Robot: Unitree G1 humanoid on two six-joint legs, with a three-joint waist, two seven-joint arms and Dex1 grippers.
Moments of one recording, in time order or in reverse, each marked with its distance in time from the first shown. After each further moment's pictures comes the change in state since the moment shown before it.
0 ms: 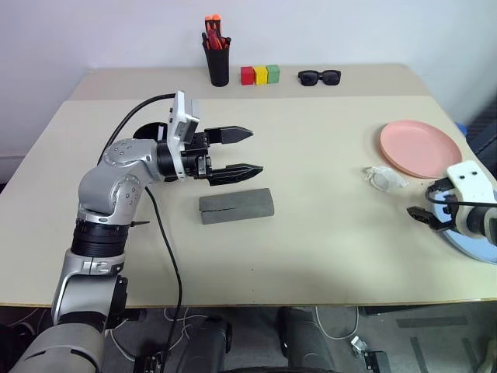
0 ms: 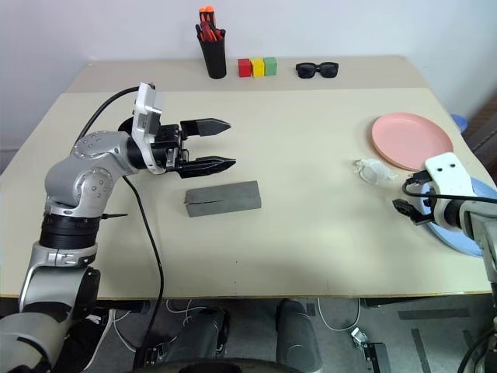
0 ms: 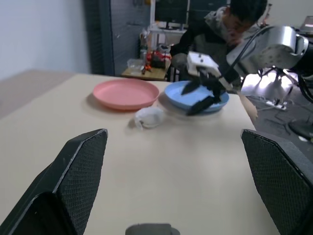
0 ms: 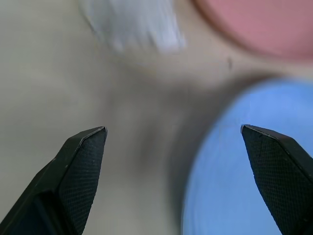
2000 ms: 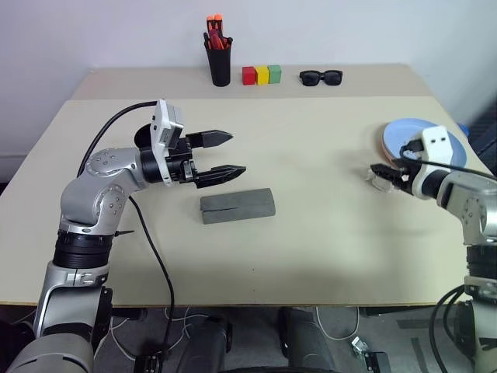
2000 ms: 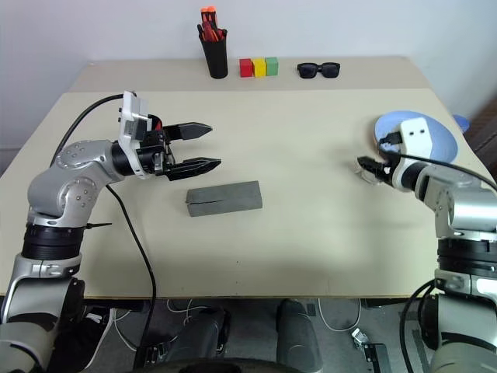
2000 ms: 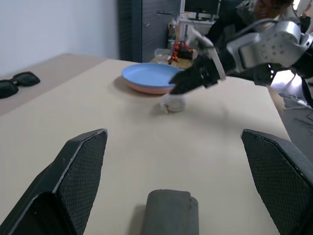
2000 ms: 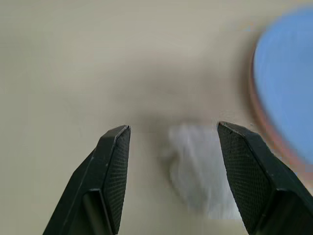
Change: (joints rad) left arm 0.084 0.077 0.029 -0.042 -0.022 0.019 0.097; right arm -0.313 0.212 0.089 0.230 0.006 -0.206 0.045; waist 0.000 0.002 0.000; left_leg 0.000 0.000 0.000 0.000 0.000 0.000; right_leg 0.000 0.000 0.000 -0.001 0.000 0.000
